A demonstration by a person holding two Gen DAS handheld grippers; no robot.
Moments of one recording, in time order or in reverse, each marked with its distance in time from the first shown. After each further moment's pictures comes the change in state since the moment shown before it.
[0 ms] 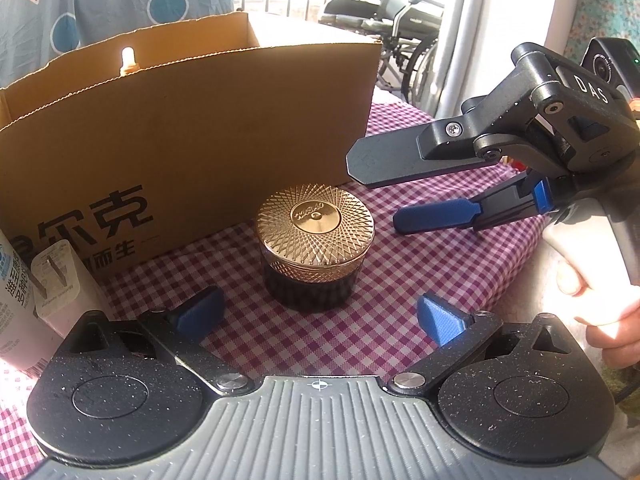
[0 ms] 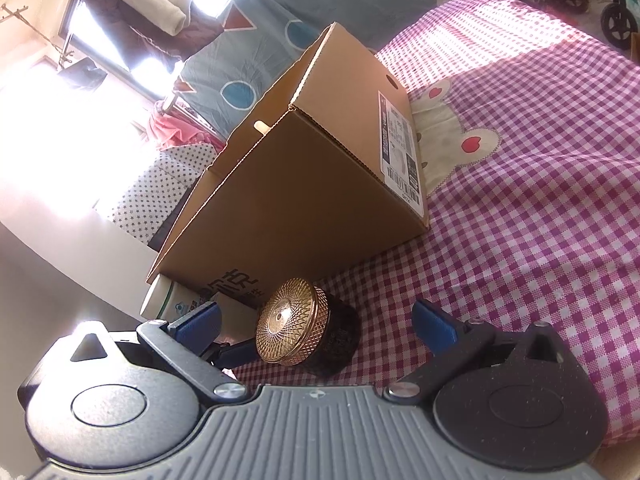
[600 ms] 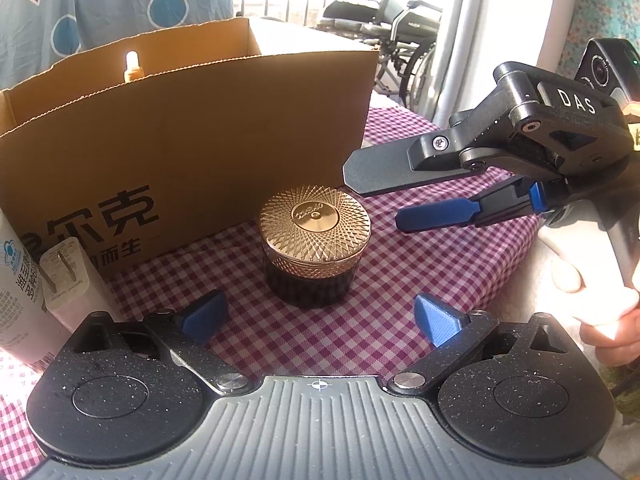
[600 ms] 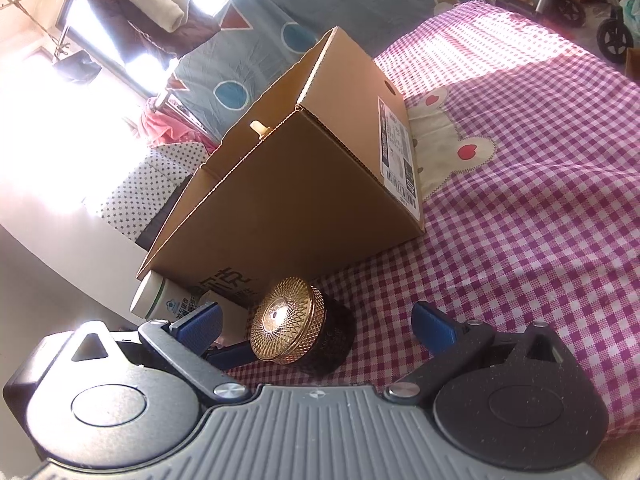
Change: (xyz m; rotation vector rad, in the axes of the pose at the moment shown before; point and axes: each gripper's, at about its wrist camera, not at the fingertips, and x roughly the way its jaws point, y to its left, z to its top) left arm -0.009 -0.001 -0.002 -0.007 -0.014 -0.002; right arm -0.003 0.011 -0.005 -0.045 -0.023 -0.063
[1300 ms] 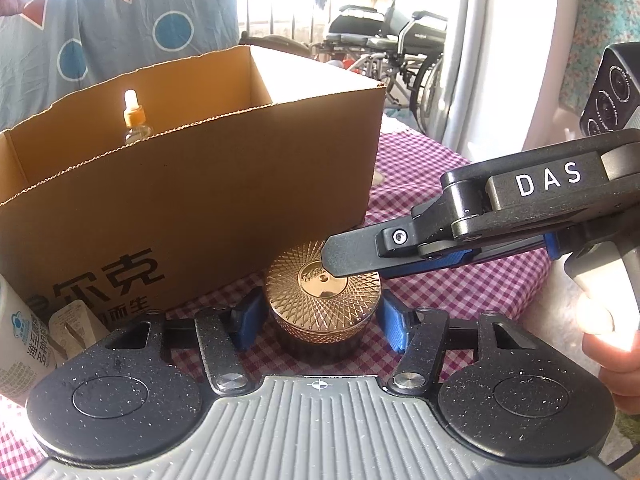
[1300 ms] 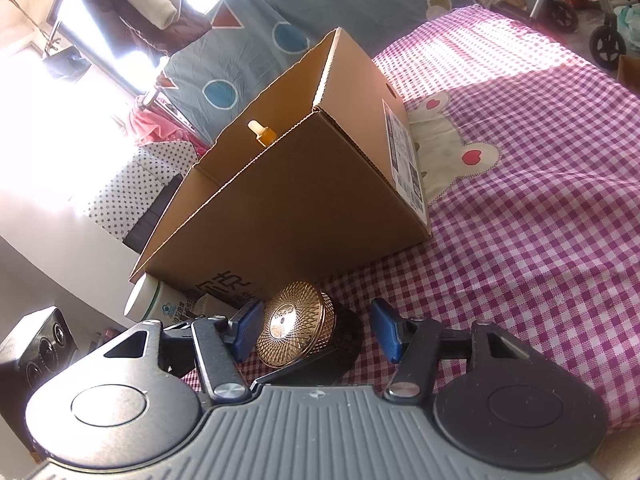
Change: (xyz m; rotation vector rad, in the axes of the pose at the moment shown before) left arm 0.013 -0.009 0.028 0.035 -0.035 0.055; right arm 0.009 0.005 0.004 0.025 0.016 -0.036
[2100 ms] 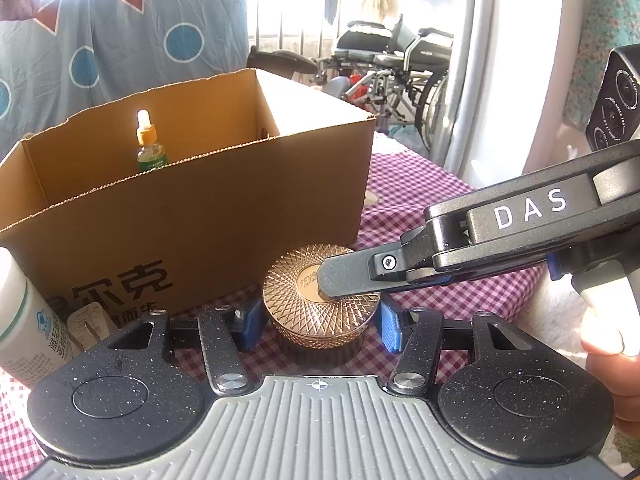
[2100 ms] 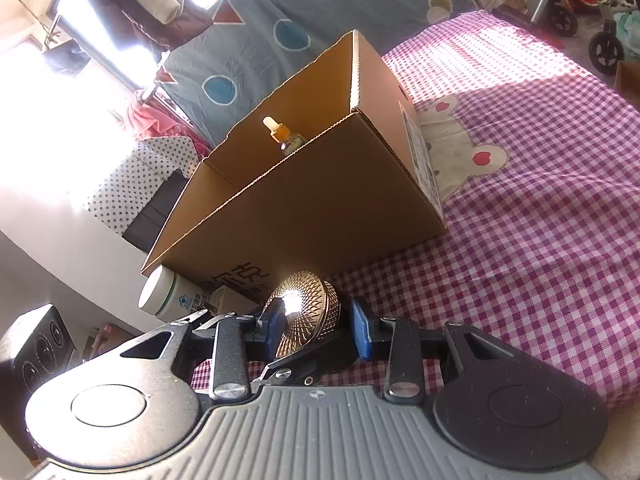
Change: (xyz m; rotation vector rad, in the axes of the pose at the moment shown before) left arm -0.022 -0.008 0.002 -0.028 -0.056 0.019; right arm -0.021 0.028 -0.006 -0.032 -0.009 -0.015
